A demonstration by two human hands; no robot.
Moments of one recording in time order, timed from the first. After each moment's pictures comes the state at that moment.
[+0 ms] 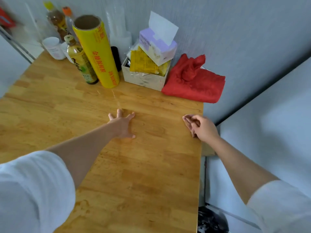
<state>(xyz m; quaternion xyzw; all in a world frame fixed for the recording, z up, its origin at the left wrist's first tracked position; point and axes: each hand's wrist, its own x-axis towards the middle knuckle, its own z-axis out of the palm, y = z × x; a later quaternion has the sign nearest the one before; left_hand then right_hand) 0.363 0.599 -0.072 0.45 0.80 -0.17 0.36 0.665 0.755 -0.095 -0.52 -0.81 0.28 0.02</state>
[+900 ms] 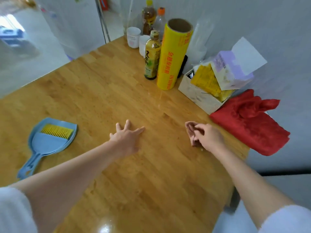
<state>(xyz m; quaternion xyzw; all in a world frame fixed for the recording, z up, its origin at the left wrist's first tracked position) 0.358 0.484 -0.088 0.29 0.89 -0.04 0.34 0.518 0.764 -0.094 -0.30 -0.93 0.20 -0.04</state>
